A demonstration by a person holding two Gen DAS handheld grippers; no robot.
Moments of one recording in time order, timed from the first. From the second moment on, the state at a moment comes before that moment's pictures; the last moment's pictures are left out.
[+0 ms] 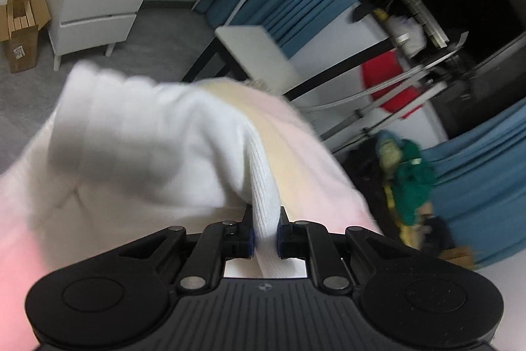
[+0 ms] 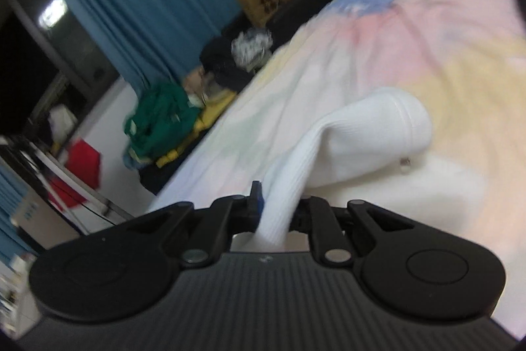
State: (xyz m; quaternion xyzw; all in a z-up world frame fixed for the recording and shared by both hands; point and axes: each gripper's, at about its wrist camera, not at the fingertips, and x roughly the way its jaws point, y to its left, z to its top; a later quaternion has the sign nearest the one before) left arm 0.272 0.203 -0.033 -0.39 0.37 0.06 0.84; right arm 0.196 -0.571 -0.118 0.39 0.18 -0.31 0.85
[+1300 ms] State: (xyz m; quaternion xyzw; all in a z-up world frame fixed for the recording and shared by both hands) left arm 0.235 0.203 -0.139 -0.43 0.33 0.03 0.84; right arm 0.103 -0.583 -0.235 0.53 0.11 -0.24 0.80
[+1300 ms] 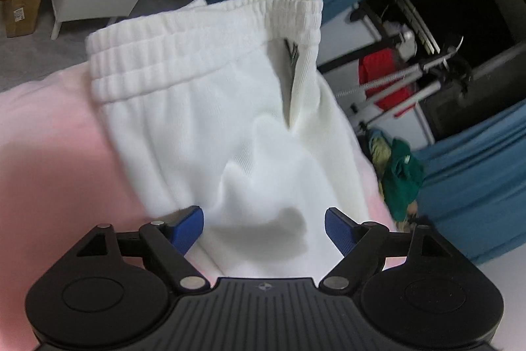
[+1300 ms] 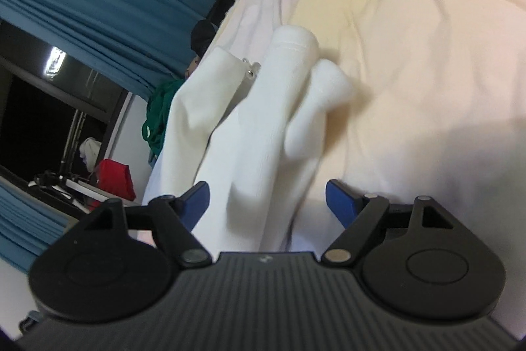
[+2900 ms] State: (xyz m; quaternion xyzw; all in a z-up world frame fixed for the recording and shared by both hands) left arm 0.247 0.290 -0.146 -0.49 0.27 0.10 0.82; right arm 0.083 -0.577 -0.201 0.45 0.08 -0.30 0.84
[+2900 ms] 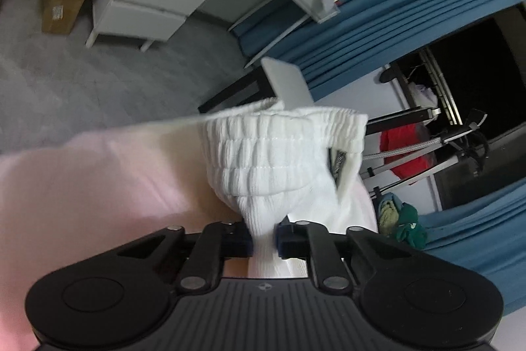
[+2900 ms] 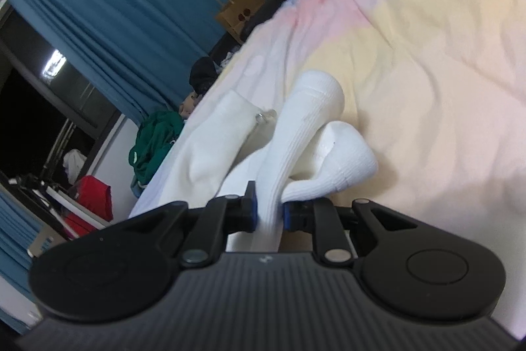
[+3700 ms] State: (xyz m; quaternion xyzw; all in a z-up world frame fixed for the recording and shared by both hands) left arm 0.119 0.359 -0.103 -0.51 0.35 0.10 0.78; right arm -0.034 -0.564 -0.185 0.56 0.15 -0.32 0.75
